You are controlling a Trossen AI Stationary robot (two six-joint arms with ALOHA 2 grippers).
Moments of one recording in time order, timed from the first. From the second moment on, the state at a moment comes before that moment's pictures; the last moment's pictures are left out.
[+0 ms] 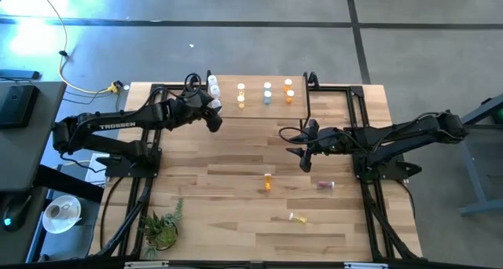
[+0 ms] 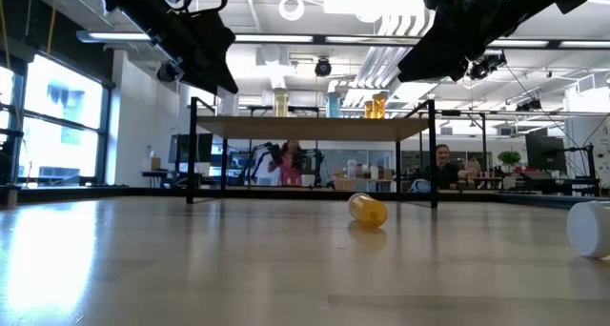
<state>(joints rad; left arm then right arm) 0.46 1.12 0.76 -0.24 -0.40 -0.18 0.08 1.05 0.64 -0.11 0.26 0.23</state>
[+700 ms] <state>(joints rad) 0.46 0.90 0.76 -0.24 -0.24 -0.13 0.08 1.05 0.64 -0.11 0.25 0.24</state>
